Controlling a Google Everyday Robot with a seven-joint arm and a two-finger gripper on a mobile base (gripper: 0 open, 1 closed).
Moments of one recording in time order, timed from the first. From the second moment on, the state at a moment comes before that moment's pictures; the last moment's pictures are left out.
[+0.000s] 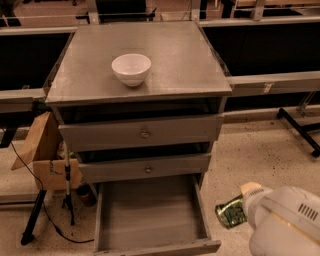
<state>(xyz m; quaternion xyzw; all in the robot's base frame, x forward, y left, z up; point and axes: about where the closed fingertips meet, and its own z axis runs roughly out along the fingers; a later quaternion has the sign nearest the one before) 0.385 -0.248 0.704 -0.77 0.55 -0.31 0.07</state>
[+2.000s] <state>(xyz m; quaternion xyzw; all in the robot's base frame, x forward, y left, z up) 0.712 -0.182 0.995 -0.72 0.46 -0.41 0.30</state>
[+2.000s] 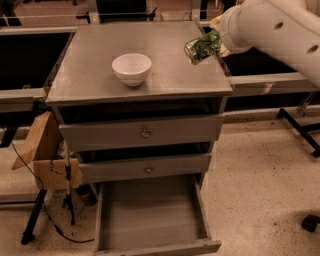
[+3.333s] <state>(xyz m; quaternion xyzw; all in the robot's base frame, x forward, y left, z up) 0.799 -0.160 0.928 -0.80 0.46 -0.27 0.27</state>
